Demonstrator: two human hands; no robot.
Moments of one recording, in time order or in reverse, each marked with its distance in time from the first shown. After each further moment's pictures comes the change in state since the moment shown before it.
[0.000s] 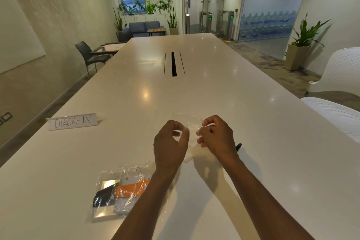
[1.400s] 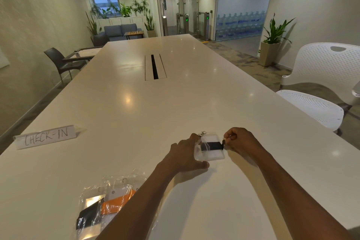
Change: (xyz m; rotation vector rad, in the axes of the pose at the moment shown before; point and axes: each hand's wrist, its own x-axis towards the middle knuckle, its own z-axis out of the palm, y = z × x) left_hand 0.011 -0.022 0.060 0.509 -0.962 0.248; right_hand 0.041 0.092 -0.100 -0.250 -0.044 0.239
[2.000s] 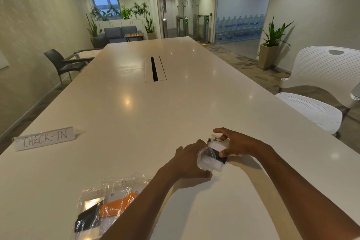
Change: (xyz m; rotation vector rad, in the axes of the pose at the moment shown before) left_hand -0.005 0.008 0.007 -0.079 -0.009 0.132; right_hand 0.019 -0.013 -0.013 -0.491 -0.446 -0.171
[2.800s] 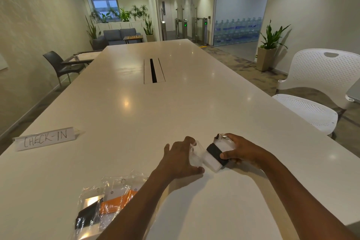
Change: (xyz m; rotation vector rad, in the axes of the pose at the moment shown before) left_hand -0.016 -0.012 -0.003 0.070 0.110 -0.131; right_hand -0.037 0.008 0.015 0.544 0.076 0.007
